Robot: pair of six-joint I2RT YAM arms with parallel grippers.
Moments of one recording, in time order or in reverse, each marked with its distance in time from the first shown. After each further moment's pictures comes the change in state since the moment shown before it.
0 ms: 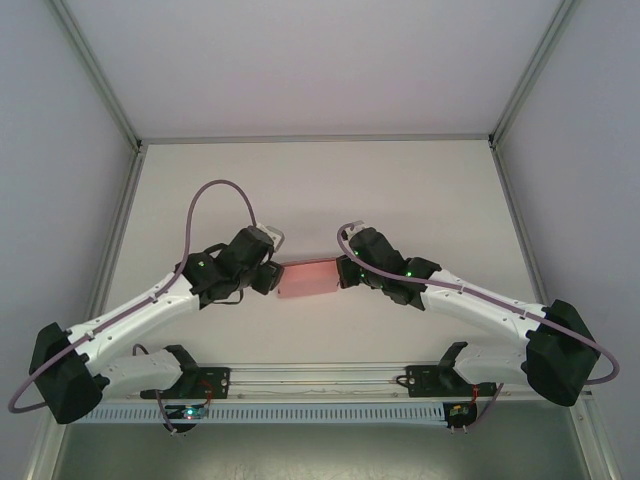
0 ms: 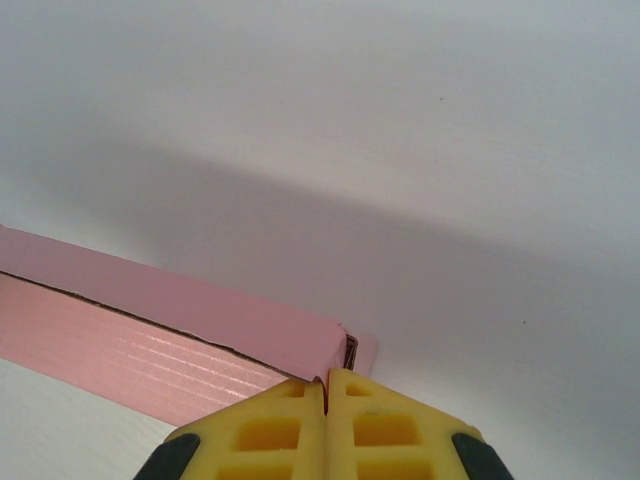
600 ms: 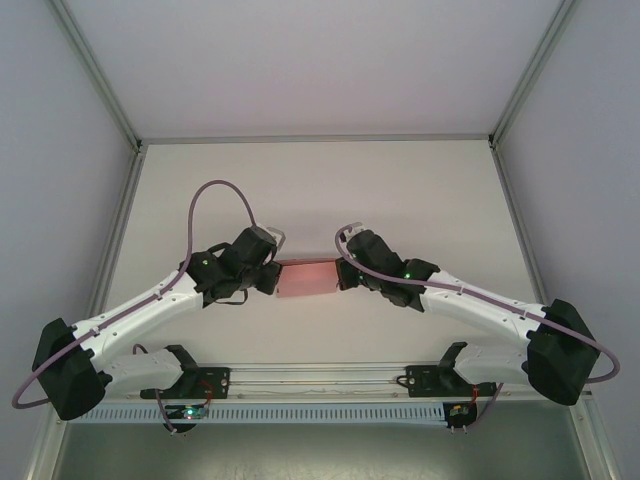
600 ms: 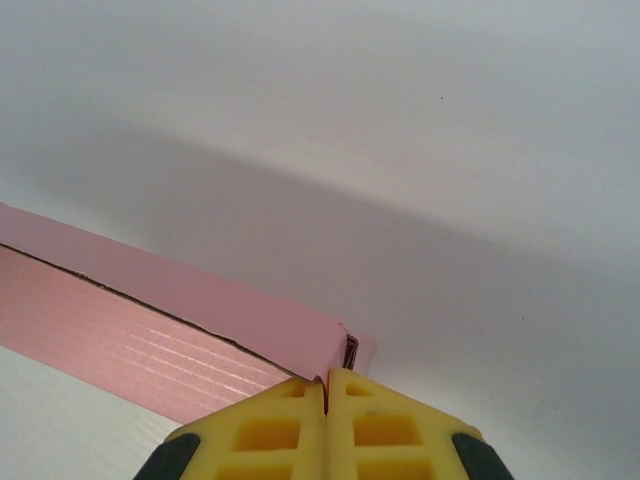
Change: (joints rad) left arm 0.000 0.023 0.000 0.011 0.053 -0.123; right arm 0.028 0.000 0.002 -0.011 0.036 0.000
